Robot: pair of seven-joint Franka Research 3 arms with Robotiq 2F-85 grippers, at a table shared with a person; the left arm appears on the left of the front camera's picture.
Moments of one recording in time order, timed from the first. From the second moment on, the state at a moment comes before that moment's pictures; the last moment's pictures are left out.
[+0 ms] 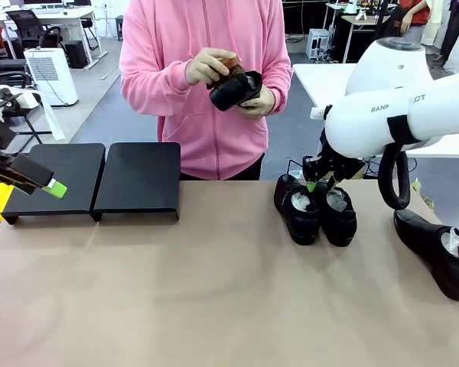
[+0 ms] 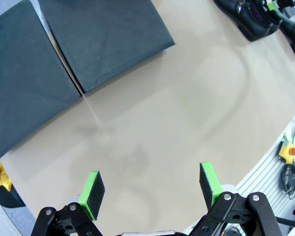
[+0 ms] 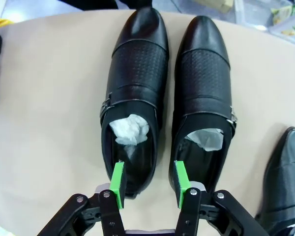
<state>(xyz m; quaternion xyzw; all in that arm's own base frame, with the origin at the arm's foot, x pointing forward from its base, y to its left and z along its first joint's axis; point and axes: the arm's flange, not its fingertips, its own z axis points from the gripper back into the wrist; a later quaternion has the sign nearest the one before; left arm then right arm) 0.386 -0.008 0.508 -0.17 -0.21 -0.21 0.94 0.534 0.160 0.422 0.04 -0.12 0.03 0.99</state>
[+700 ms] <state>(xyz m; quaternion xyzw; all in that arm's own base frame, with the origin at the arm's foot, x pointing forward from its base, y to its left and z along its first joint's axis) 0.386 -0.008 0.508 -0.17 -0.21 -0.21 0.94 0.565 0.168 0.377 0.04 -0.10 0.01 0.99</state>
